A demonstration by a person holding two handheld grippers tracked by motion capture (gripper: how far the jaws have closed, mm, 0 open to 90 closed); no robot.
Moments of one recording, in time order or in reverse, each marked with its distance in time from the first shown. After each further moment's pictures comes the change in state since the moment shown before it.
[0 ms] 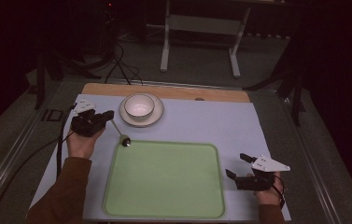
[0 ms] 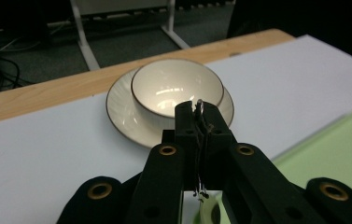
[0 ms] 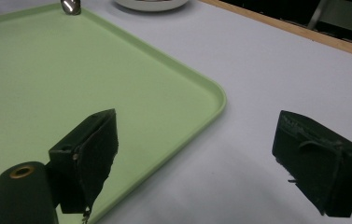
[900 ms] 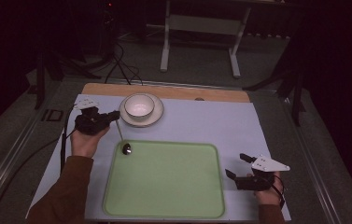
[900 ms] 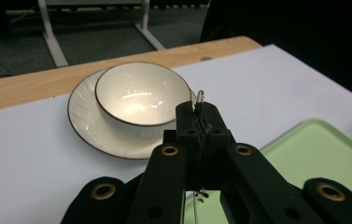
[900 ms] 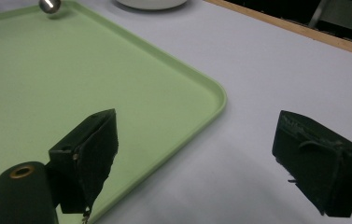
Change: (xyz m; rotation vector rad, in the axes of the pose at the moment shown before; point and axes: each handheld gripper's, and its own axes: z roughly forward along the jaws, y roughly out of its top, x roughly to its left) left arm -0.007 0.007 -0.003 0.041 -0.133 -0.030; right arm 0.000 0.000 0.001 0.004 0.002 -0.002
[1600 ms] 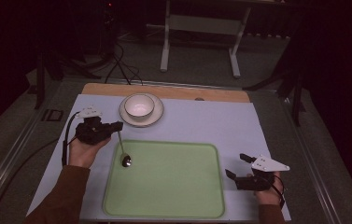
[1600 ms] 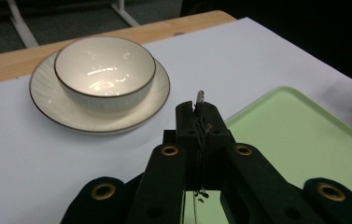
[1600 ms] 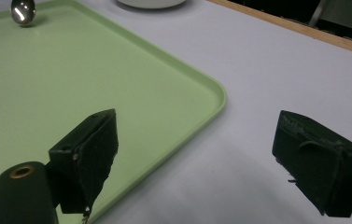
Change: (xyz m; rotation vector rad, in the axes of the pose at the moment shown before) left arm -0.019 -0.012 -0.010 0.066 -0.069 0.032; right arm 0.000 0.000 0.000 0.005 -0.001 0.002
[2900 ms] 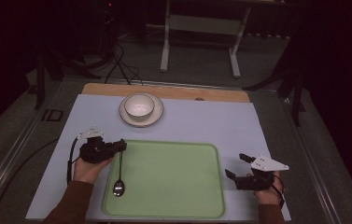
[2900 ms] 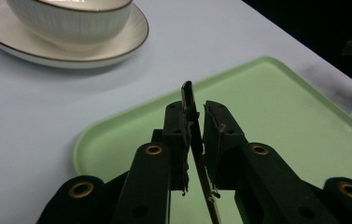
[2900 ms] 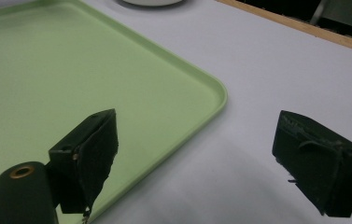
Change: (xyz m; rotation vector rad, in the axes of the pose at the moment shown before) left arm -0.003 -0.068 0.018 0.019 -0.100 -0.106; right arm 0.000 0.000 0.001 0.009 0.002 -0.002
